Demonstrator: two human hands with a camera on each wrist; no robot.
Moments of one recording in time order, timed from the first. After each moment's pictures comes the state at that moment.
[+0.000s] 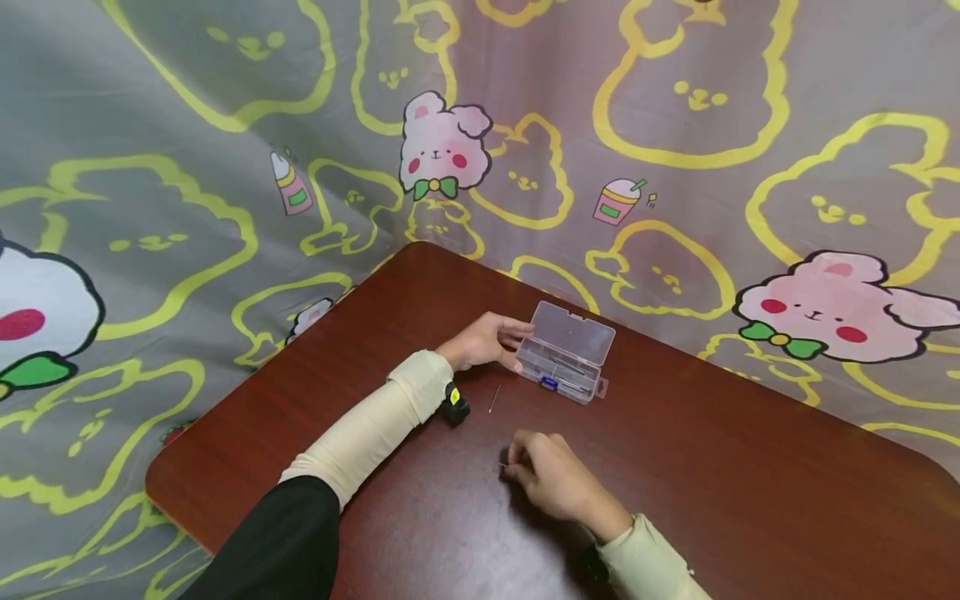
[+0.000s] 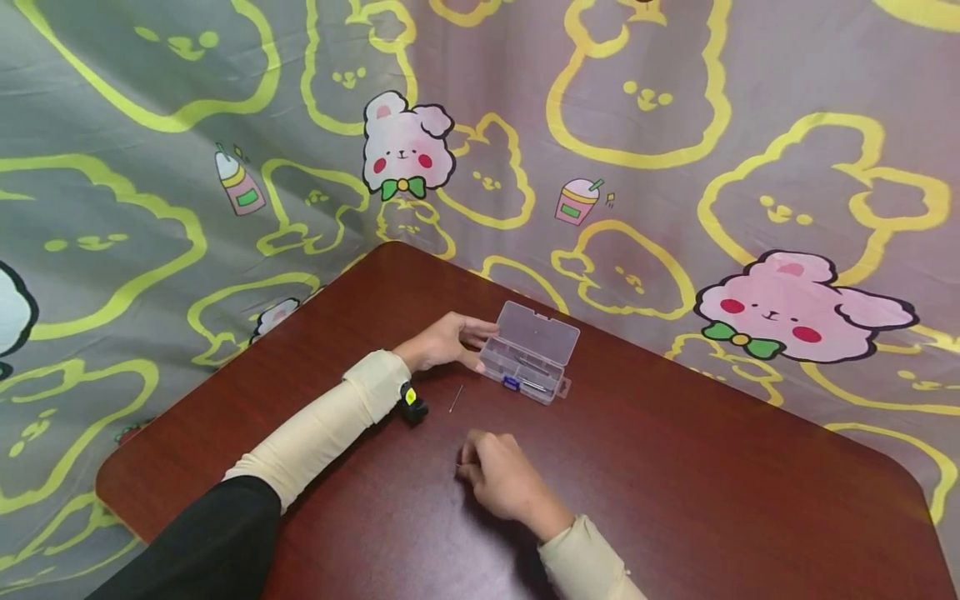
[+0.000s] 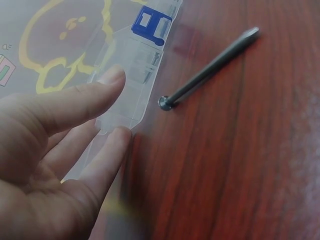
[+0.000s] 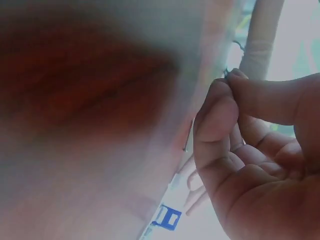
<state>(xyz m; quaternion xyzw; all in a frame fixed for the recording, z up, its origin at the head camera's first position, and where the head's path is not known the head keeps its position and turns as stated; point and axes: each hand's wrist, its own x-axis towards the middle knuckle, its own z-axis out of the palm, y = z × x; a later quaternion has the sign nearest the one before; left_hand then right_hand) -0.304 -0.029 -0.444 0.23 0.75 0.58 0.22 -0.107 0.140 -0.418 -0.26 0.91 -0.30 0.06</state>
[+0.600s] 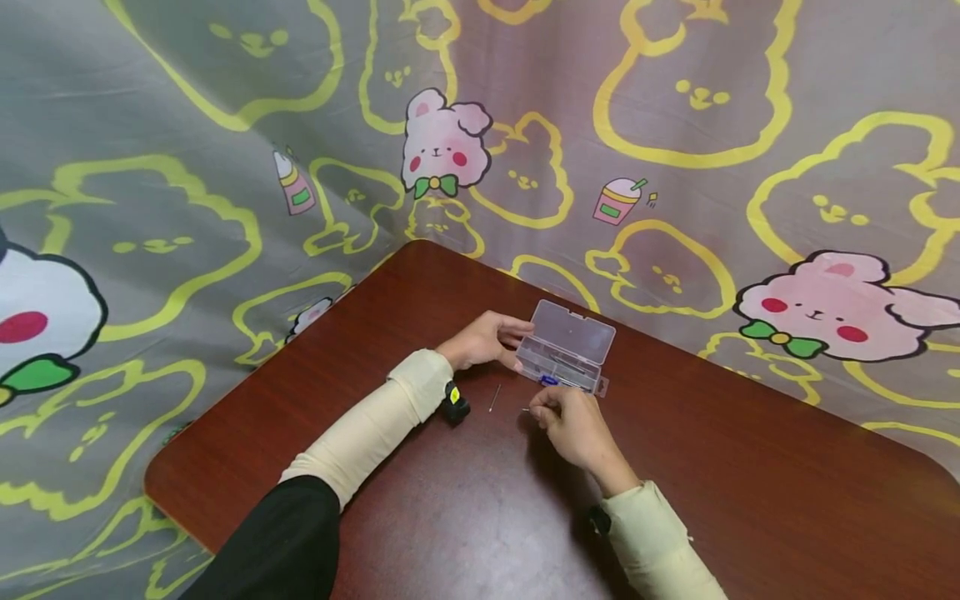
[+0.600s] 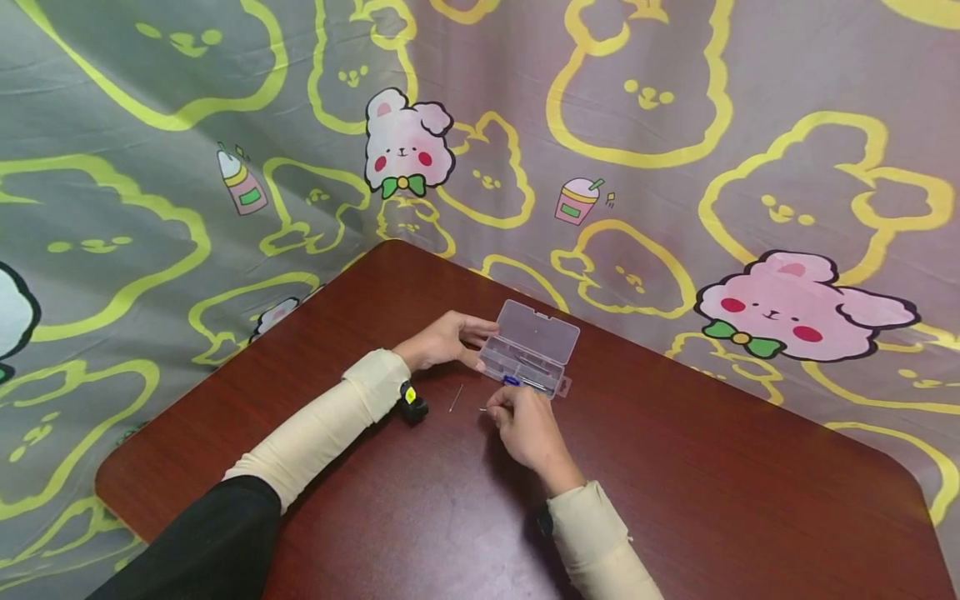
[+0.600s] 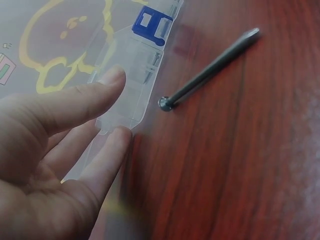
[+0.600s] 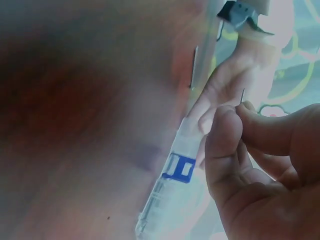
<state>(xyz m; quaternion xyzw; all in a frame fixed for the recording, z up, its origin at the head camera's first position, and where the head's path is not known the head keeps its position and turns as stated) -0.302 -0.029 -0.443 0.23 0.75 0.58 0.22 -0.151 0.157 -0.412 -0.12 0.92 -0.37 -0.02</state>
